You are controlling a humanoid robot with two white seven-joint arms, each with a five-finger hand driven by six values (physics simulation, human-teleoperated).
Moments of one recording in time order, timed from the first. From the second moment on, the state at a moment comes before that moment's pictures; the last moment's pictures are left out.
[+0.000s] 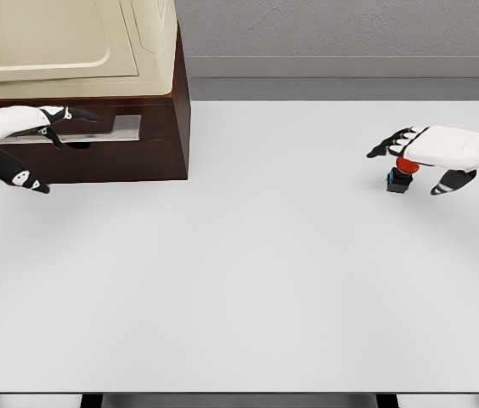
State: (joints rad) left arm -0.90 1.18 -1.00 -1.53 0.29 -0.40 -0.46; right arm -0.65 -0.86 0.53 -1.33 0.41 -0.61 0.61
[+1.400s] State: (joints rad) left arm -0.89 1.18 -1.01 -1.46 0.22 -0.46 -0.46; right arm -0.73 -0.79 0.62 -1.18 0.45 -0.61 0.61
